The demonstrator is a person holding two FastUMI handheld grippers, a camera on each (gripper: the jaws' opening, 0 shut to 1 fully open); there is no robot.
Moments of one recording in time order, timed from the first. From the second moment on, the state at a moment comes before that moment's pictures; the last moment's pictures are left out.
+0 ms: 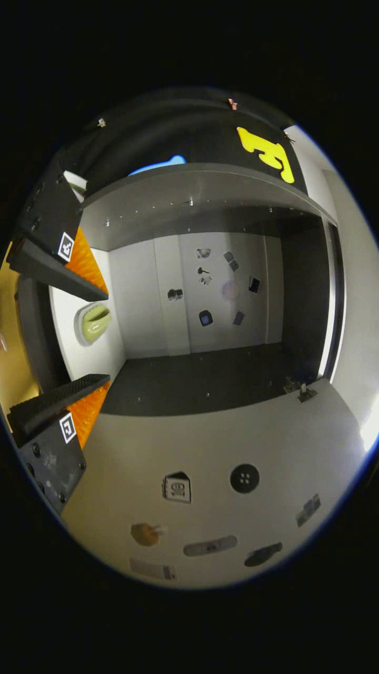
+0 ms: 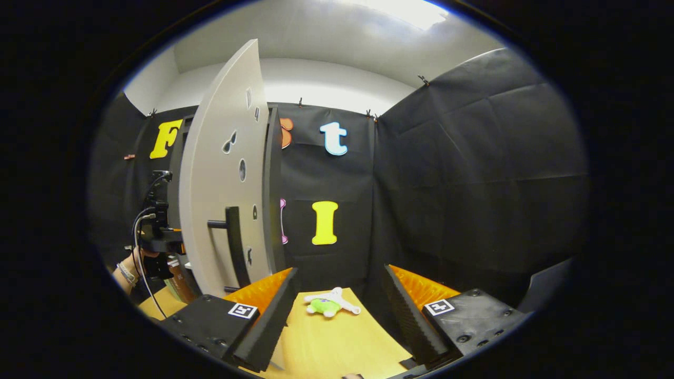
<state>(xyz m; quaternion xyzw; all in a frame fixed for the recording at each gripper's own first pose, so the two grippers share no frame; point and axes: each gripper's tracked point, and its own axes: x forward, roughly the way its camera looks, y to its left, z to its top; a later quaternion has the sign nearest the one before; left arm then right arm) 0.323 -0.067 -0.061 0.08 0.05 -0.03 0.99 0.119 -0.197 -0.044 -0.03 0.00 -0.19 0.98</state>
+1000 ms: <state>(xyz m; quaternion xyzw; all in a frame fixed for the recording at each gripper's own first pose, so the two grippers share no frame) 0.488 -0.028 -0.157 0.01 0.19 -0.02 0.98 0.193 -0.291 -0.074 -0.05 0.03 -0.26 0.96</state>
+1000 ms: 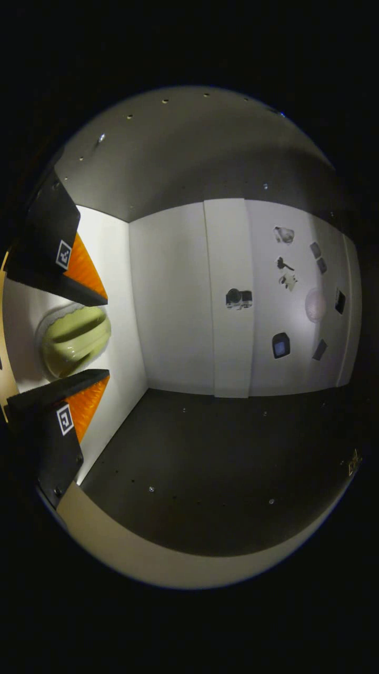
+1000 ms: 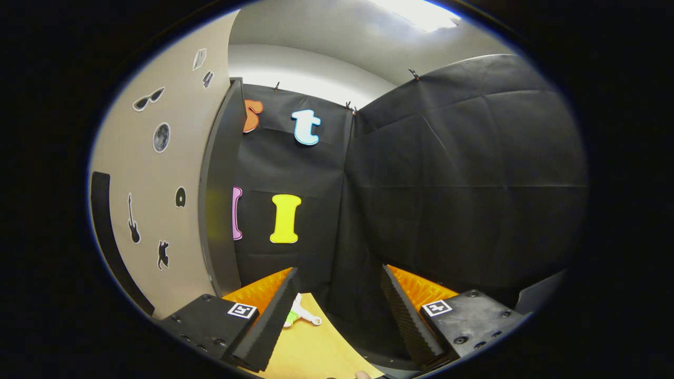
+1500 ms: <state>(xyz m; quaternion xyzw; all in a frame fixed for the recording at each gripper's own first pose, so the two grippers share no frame) 0.511 -0.015 -0.179 0.02 0.23 0.02 0.97 0.204 -0.304 -0.075 -0.03 0.02 -0.26 0.97</state>
